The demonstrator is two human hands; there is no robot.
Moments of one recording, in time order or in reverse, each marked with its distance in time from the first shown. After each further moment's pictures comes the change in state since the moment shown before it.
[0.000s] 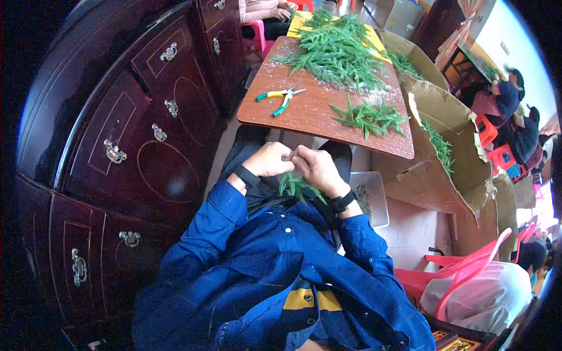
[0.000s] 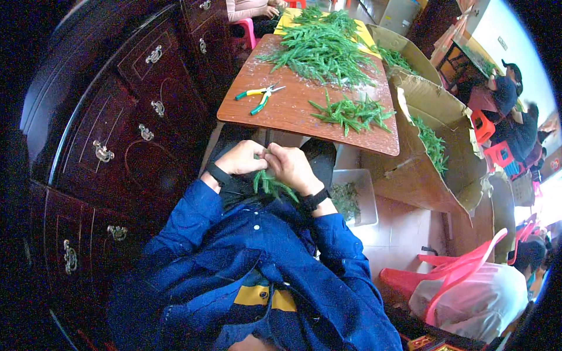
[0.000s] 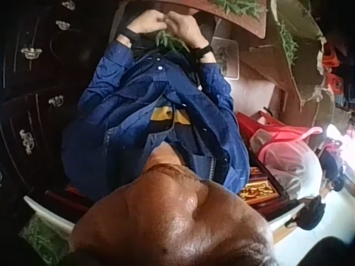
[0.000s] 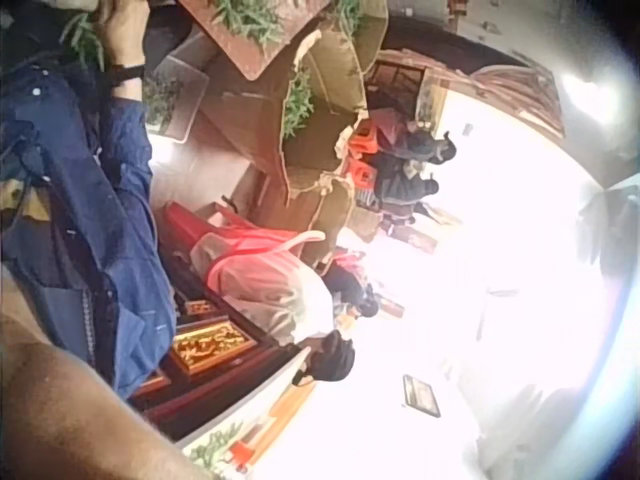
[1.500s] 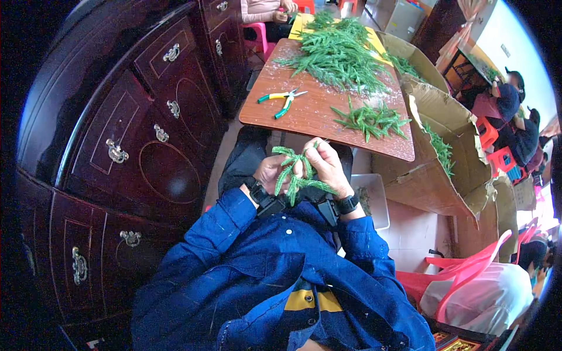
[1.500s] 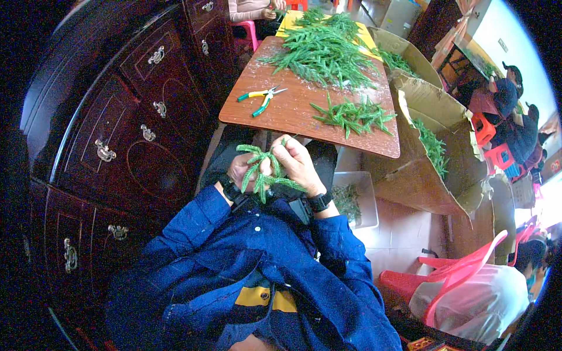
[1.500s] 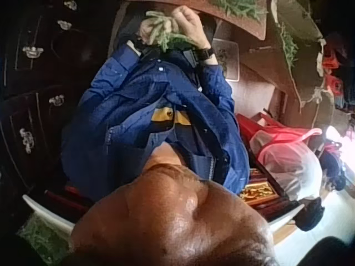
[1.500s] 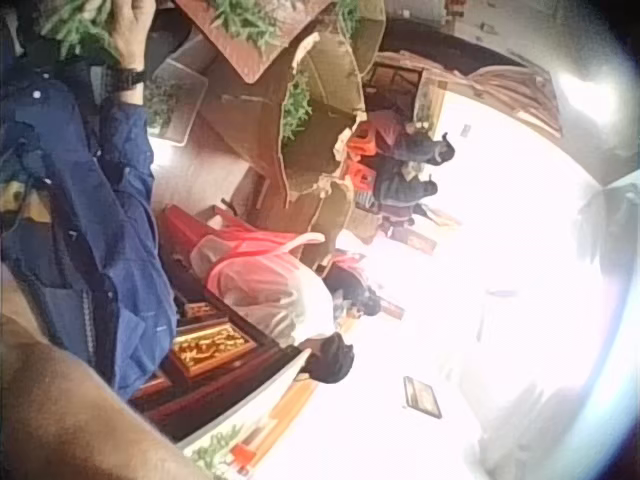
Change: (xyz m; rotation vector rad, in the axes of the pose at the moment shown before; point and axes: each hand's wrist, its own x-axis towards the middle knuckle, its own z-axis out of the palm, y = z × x) left_hand -0.011 -0.016 0.048 -1.794 -0.332 0.081; right_hand 0.002 -0.023 -0.017 1.041 0.041 0.356
